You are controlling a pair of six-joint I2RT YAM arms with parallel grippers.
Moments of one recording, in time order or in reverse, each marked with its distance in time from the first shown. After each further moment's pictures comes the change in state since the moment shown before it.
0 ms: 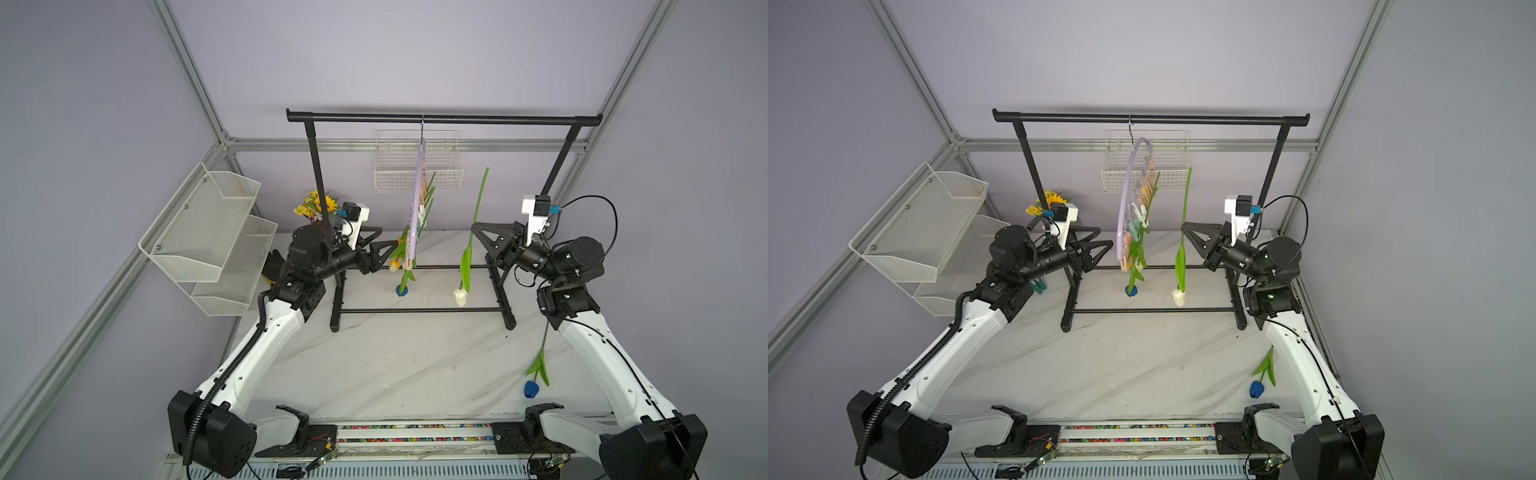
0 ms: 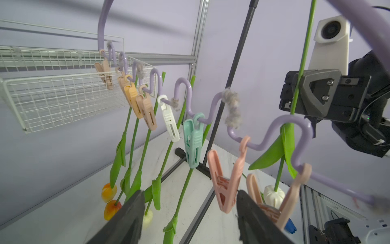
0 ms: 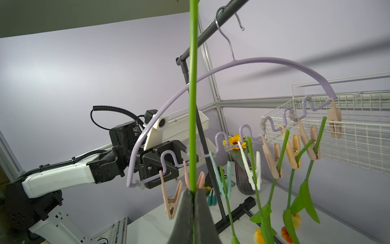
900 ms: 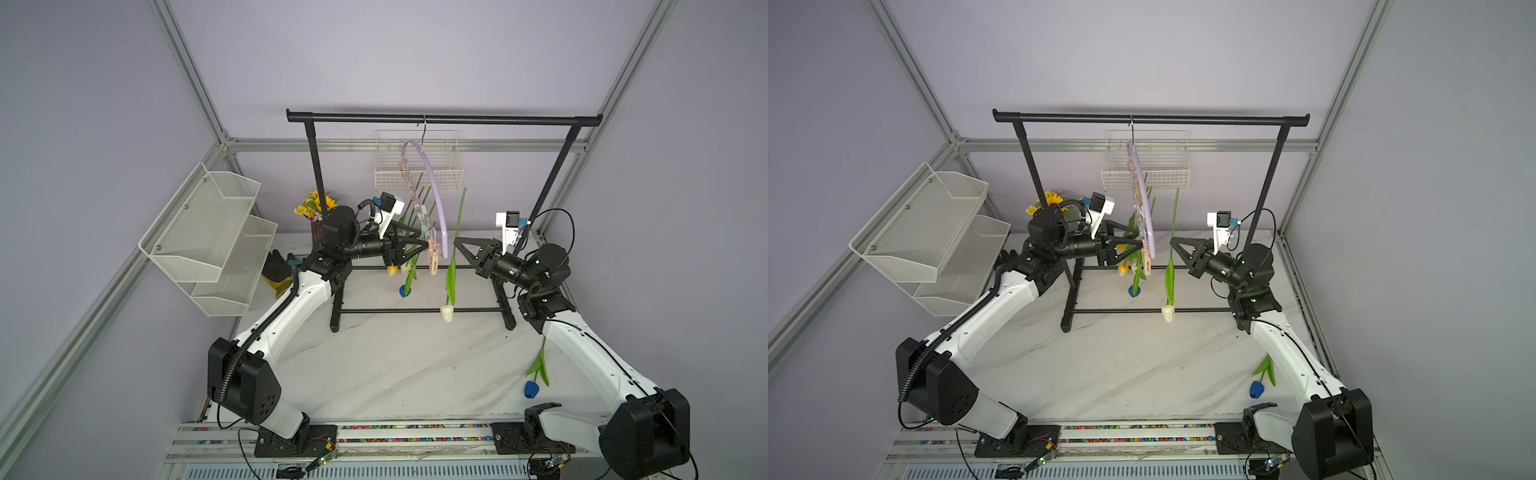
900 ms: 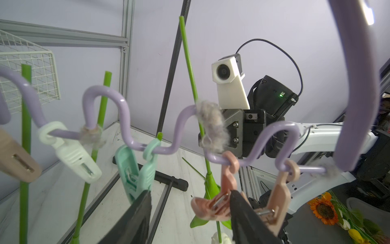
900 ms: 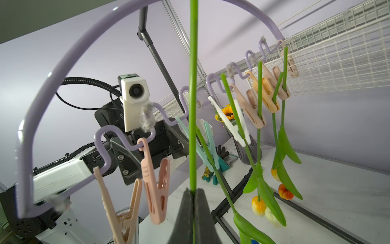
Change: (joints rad) left arm -0.096 0.246 0.200 0.048 0.270 -0.065; right arm 0.080 0.083 -0.135 0.025 0.108 0.055
